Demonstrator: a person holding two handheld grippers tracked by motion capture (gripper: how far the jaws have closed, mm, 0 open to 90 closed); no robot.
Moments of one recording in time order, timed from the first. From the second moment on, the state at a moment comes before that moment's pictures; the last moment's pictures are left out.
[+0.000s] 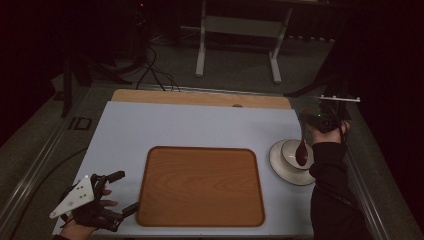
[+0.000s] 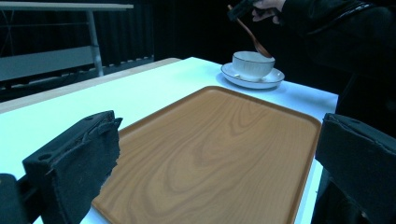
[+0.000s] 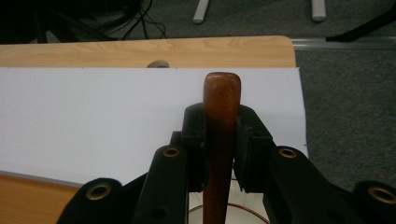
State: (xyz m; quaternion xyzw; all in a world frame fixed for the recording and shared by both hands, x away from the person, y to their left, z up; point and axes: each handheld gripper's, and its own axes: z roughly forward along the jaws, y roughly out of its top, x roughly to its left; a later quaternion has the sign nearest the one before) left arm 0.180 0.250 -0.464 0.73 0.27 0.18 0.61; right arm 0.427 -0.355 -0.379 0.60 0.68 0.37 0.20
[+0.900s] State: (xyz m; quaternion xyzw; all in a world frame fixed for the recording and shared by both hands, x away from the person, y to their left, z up) left arm 0.179 0.250 -0.463 0.72 0.27 0.18 0.61; right arm 0.387 -0.312 -0.351 0.58 0.68 0.41 0.16
